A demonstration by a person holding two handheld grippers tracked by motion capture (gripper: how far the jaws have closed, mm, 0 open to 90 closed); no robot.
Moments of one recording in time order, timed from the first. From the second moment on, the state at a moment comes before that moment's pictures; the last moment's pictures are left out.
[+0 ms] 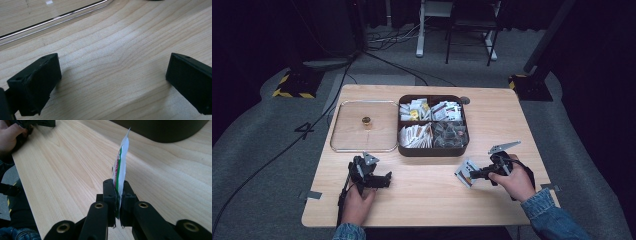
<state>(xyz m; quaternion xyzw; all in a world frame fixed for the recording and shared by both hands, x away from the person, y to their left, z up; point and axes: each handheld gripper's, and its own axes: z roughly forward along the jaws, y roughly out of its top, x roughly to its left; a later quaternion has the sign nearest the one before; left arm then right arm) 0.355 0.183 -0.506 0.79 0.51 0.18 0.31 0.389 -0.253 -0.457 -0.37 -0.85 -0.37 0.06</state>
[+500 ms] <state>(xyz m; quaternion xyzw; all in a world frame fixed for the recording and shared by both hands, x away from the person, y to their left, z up) 0.355 0.183 -0.506 0.79 0.51 0.18 0.31 0.393 -0.258 -0.464 -0.39 -0.84 -0.37 0.04</state>
